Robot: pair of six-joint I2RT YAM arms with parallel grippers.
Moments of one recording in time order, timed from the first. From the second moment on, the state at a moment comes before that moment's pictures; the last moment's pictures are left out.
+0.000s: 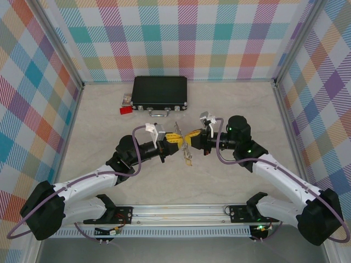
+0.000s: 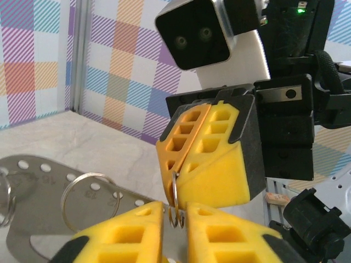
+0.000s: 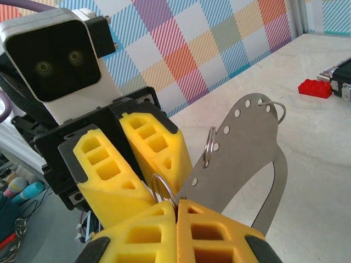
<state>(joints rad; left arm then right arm) -0.75 1.10 0.52 0.65 0.45 -0.27 0.58 1.05 0.73 0.12 -0.78 0.30</state>
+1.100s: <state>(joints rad) -0.74 1.02 0.79 -0.09 0.34 -0.03 0.61 1.03 0.72 -0.05 -0.53 0.04</state>
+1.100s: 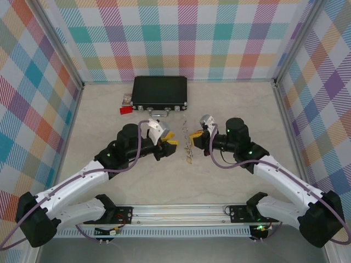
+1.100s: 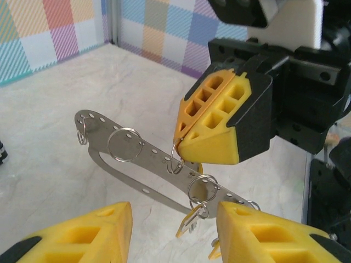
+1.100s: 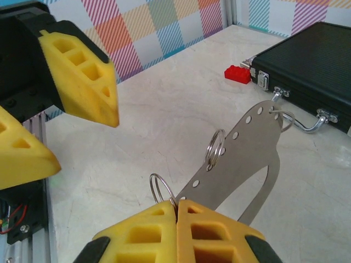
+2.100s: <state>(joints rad) -0.74 1.21 1.00 -0.48 0.45 0.24 0.76 1.07 0.72 -0.11 -0.40 -0.12</state>
